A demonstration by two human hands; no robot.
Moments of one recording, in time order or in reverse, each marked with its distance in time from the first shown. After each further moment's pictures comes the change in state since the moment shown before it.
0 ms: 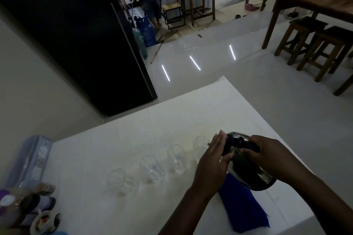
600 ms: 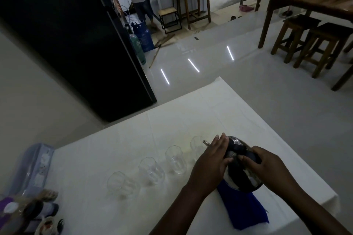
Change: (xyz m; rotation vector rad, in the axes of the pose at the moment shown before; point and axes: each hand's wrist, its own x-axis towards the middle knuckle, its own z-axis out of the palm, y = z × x) left_hand 0.000 -0.008 0.003 0.213 -0.066 0.208; right_hand -0.024 0.032 0.037 0.254 0.140 0.047
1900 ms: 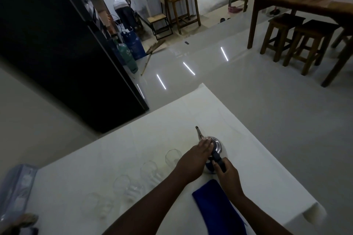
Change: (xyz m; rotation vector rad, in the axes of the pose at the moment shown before) left_hand 0.088 -0.054 0.065 0.415 -0.175 0.246; right_hand 0.066 0.119 0.089 0.489 0.181 0.115
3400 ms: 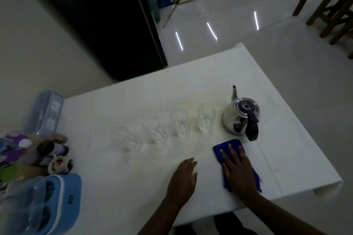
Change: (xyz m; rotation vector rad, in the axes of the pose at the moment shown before) left_hand -0.244 0.044 0.088 -0.282 0.189 -0.674; right_hand -0.092 0.076 0.043 -1.095 -0.343 -0.240
